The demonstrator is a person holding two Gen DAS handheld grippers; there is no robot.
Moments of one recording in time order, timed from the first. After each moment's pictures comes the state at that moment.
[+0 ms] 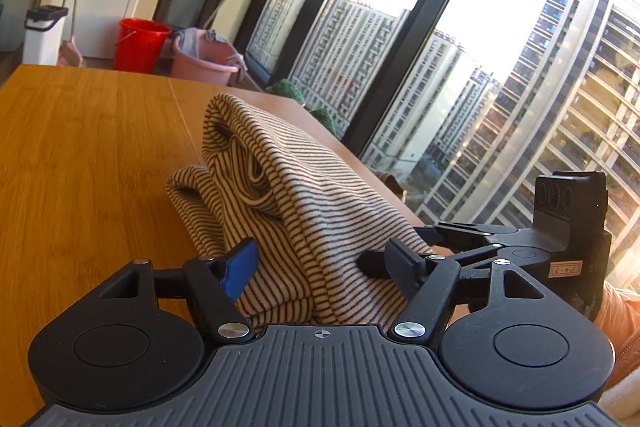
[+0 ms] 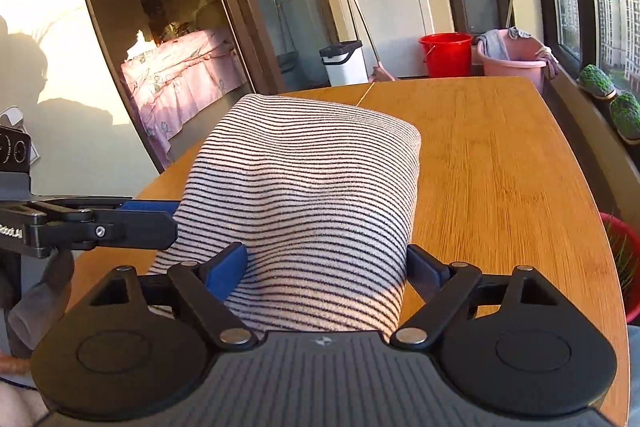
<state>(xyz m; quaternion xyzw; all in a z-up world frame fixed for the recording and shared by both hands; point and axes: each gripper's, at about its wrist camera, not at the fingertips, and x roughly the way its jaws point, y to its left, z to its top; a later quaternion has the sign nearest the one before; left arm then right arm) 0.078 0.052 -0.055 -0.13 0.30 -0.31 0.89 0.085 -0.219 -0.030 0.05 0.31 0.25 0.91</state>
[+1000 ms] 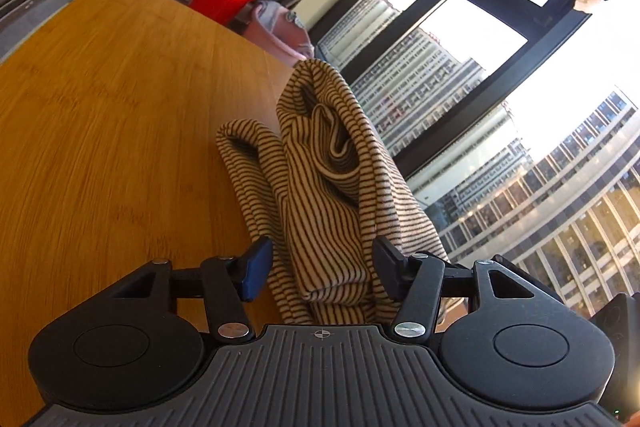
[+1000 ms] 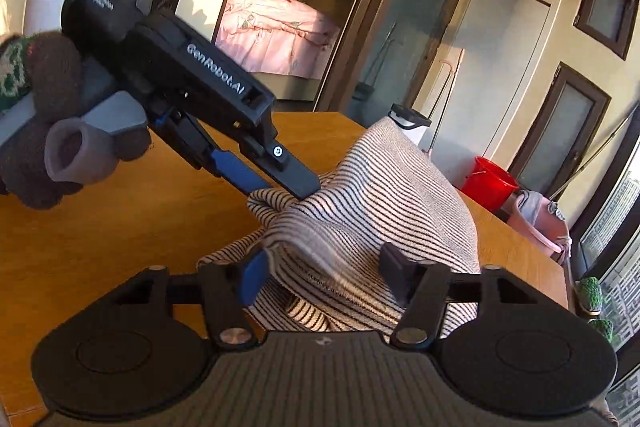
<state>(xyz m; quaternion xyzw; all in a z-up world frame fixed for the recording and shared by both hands) 0.108 0.121 -0.083 -0.29 0.34 -0.23 0.86 0.039 -0.129 -0.004 -0.22 0.17 0.32 0.91</state>
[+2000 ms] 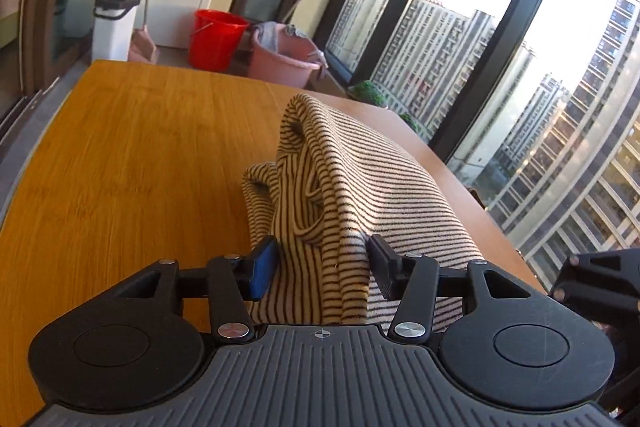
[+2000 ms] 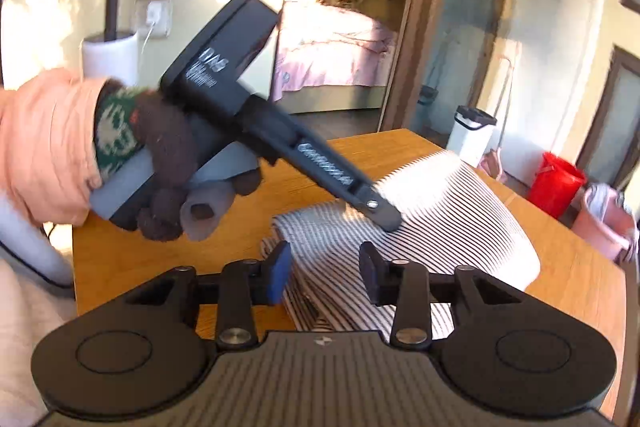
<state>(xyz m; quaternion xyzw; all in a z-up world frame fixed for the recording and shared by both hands) 0.117 0.086 -0.051 -0.12 0.33 -0.20 0.92 0.031 -0.148 0.024 -0.12 0.23 0.41 0.88</state>
